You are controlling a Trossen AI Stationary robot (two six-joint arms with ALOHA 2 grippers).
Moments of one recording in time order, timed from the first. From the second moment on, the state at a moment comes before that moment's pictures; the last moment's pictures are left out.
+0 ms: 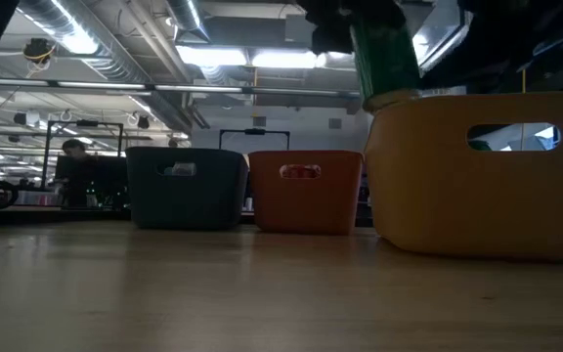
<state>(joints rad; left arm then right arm) 0.00 1.93 1.78 -0.45 -0.02 -0.01 0.43 1.00 0.57 -0.11 0.63 0.44</state>
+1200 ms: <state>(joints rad) 0.01 2.22 1.78 -0.24 -0.10 0.03 0.43 0.81 0.68 -0.60 0.58 0.65</state>
